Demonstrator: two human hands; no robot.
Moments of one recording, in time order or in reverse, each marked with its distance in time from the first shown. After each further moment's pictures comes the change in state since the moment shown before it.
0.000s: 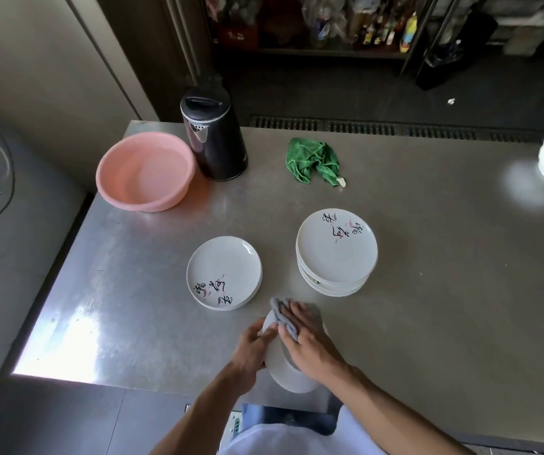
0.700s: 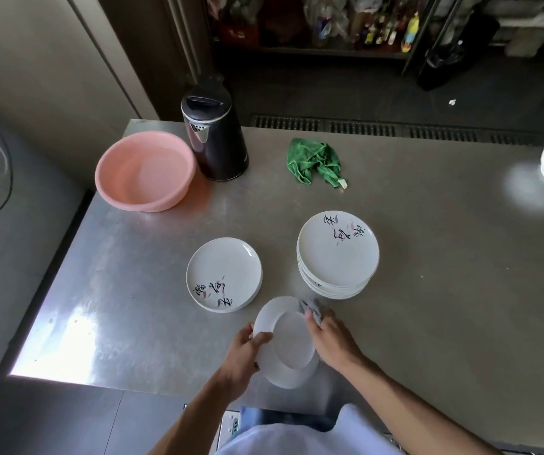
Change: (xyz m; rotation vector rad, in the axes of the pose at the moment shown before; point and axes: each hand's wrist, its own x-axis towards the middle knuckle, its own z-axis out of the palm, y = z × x) left_hand 0.005 -0.007 -0.016 -0.096 0.064 -0.005; right_hand 0.009 0.022 -0.029 0.184 0.004 0.401
